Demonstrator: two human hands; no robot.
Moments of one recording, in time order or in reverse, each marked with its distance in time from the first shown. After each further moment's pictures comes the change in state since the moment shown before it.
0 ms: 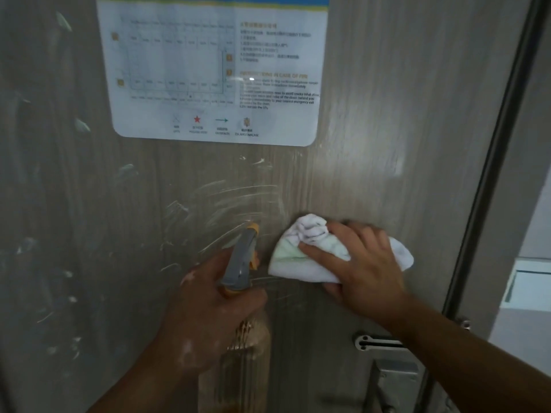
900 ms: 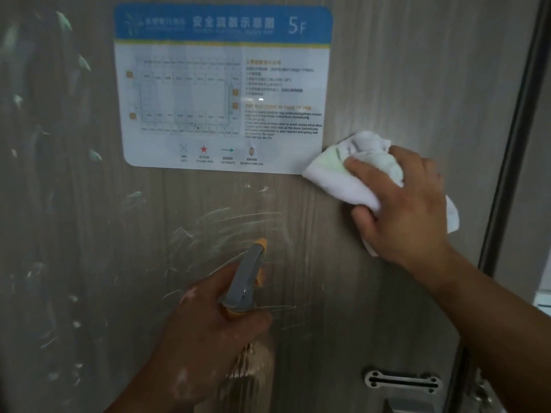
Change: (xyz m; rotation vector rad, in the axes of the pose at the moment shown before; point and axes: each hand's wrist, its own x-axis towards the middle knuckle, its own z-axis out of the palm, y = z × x) left_hand 0.007 0.026 -0.006 0.043 -0.019 0.058; right_hand 0.096 0.066 -0.046 -0.038 0.239 0.272
